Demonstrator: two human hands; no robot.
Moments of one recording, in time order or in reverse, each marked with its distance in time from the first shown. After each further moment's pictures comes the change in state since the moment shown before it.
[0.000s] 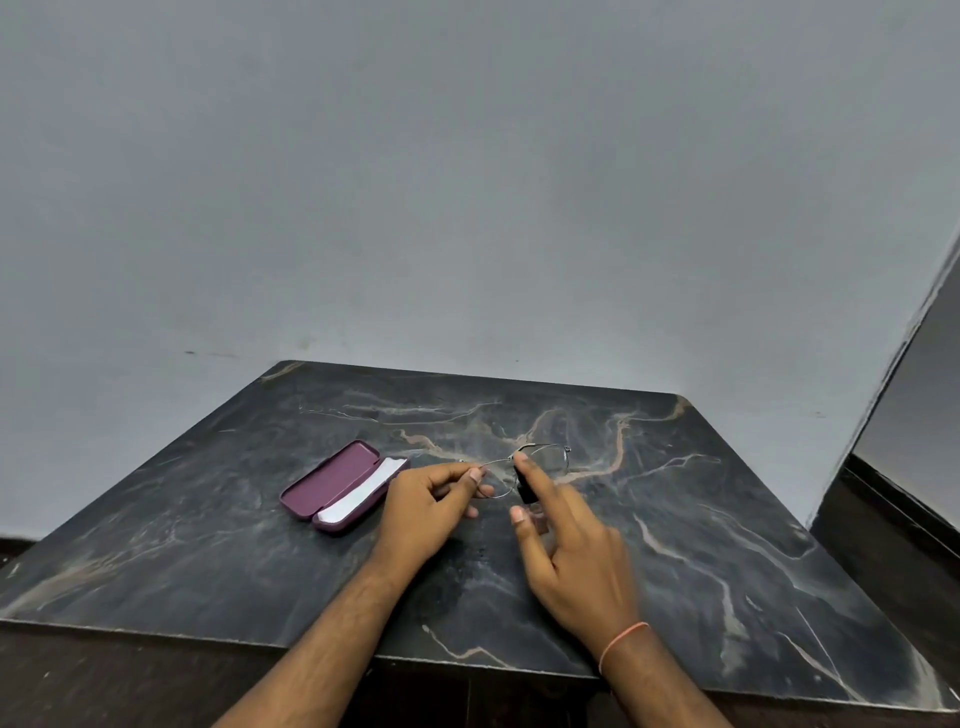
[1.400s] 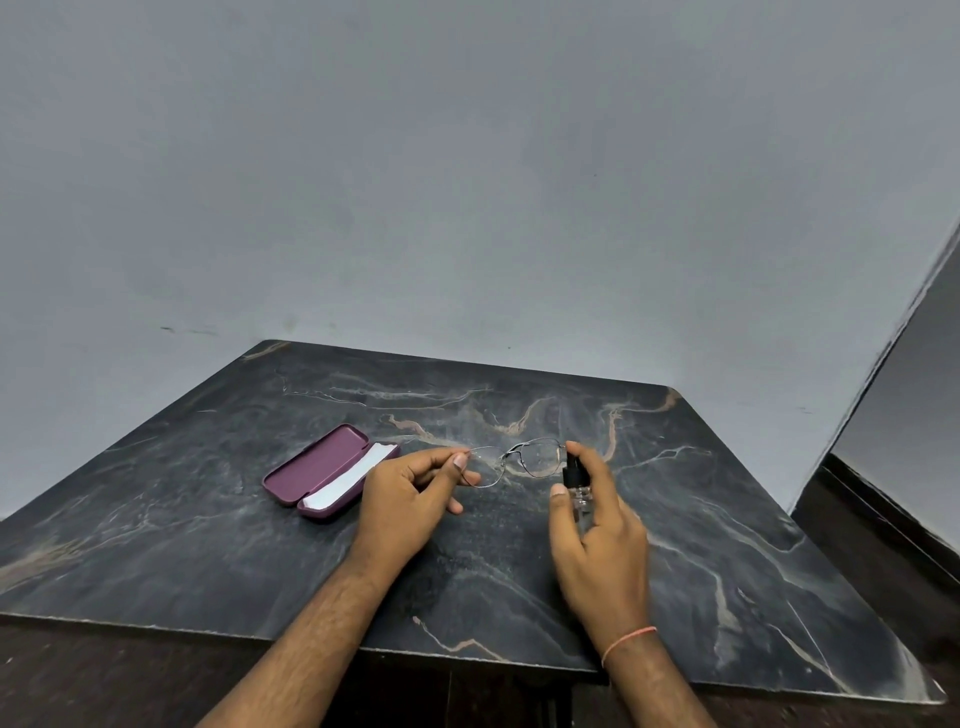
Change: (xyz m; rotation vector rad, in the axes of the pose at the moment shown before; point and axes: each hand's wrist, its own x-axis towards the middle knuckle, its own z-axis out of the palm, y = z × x) left_hand -0.005 -0.008 -0.006 0.011 0.102 0.084; right_hand 0.000 0.013 0.003 0.191 0.209 0.323
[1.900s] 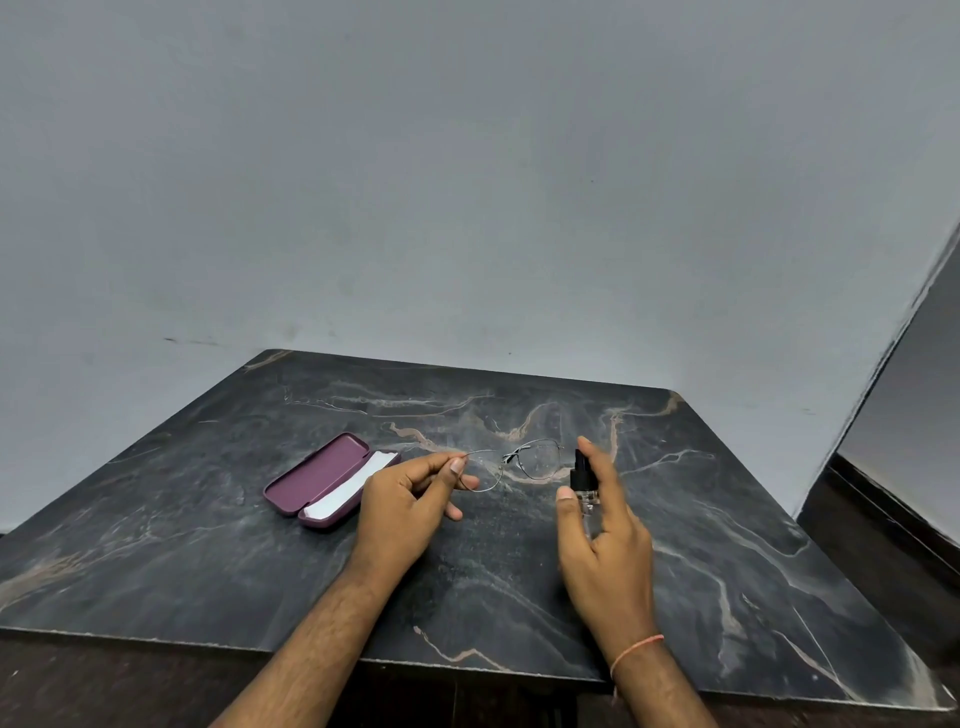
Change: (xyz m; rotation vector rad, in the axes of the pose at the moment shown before) left_hand 0.001 -0.002 -0.001 -0.003 0.014 0.007; right_hand 0.001 0.004 -0.003 0.111 -0.007 -0.022
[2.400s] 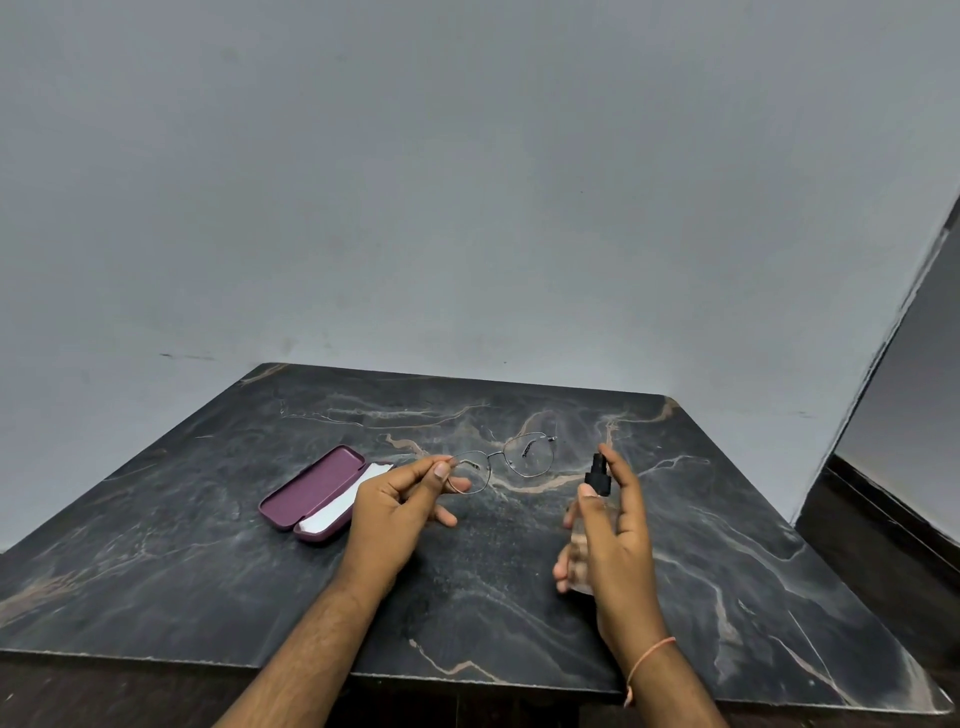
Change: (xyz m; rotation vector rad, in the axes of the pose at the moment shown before) left_hand 0.003 0.008 -0.002 -0.215 -0.010 -0.115; right_hand 0.010 -0.003 -0.010 0.696 -0.068 0.391
